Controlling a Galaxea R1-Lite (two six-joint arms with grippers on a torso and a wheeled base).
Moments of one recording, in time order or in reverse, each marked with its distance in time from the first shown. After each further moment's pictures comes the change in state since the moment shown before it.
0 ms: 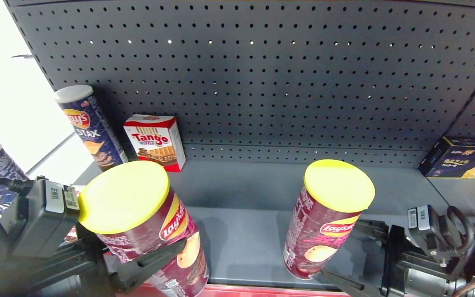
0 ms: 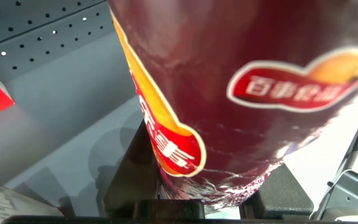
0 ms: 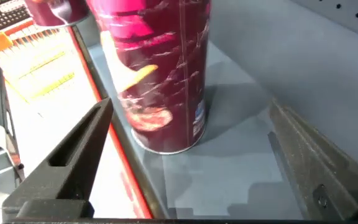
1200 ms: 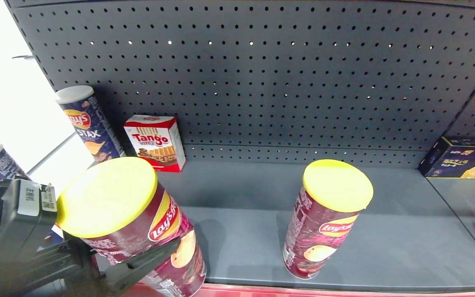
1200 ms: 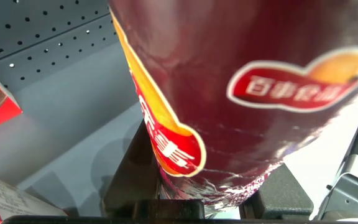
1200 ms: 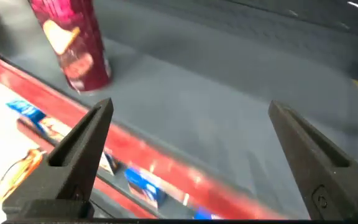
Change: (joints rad) left arm -0.006 -0.040 0.001 0.003 0.001 0.010; right arm -0.515 -1.122 0.050 0.974 -0.067 0.060
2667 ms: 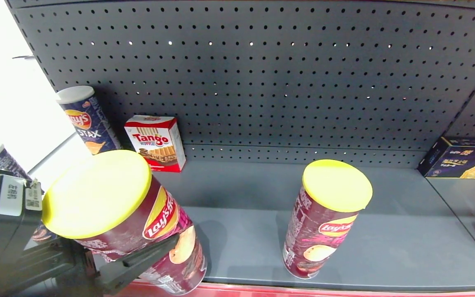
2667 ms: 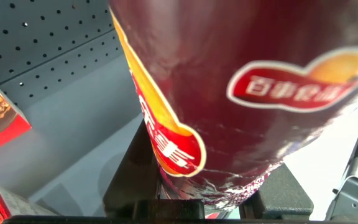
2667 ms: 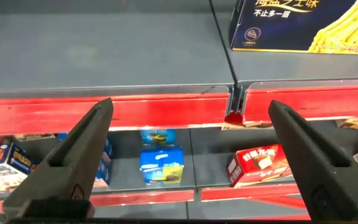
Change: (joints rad) left arm -0.004 -0.014 -0.016 -0.003 -0.012 0.034; right arm -0.110 -0.356 0.068 0.360 -0.434 0.107
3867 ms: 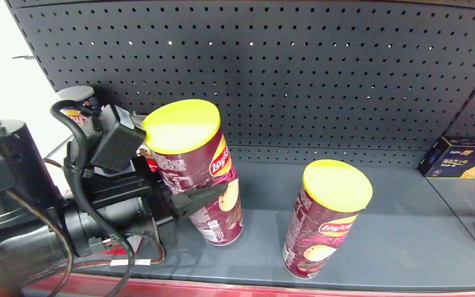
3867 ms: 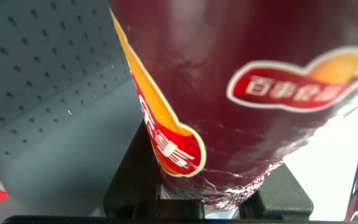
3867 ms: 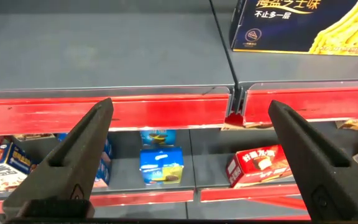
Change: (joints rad) left arm 0.038 0.284 -0.282 -0.005 -0.107 -0.006; right arm 0.000 0.001 0.000 -0.001 0.000 0.000
